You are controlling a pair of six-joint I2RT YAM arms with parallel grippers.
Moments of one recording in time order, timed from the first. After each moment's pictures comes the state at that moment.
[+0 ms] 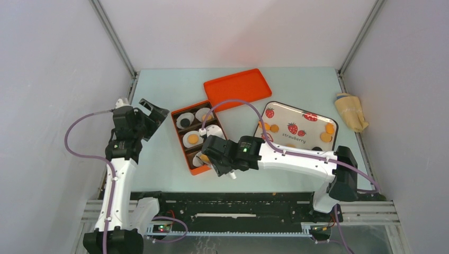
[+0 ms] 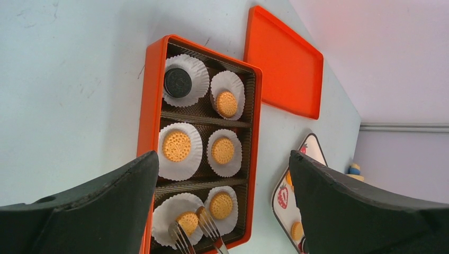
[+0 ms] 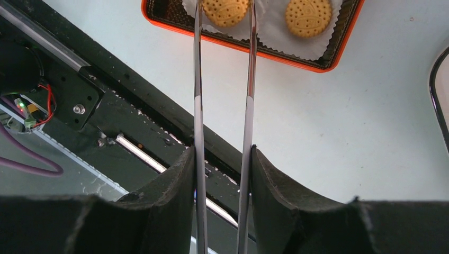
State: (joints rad) left arm 0.10 0.86 0.88 -0.53 0.12 -0.80; right arm 1.28 1.64 1.50 -0.88 0.27 0.56
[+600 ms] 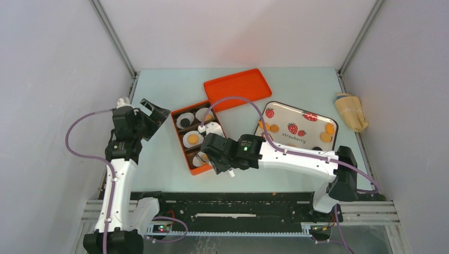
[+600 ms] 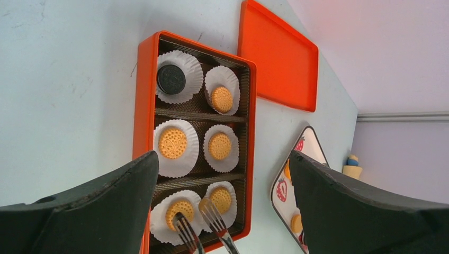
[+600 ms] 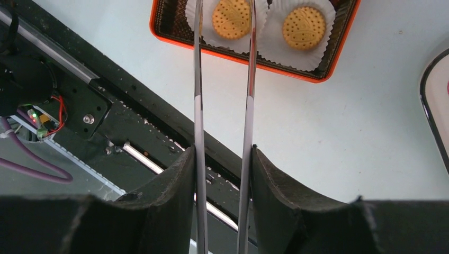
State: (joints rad) left arm 0.10 0.86 0.88 -0.53 0.15 -0.78; right arm 1.28 1.64 1.53 -0.88 0.29 0.57
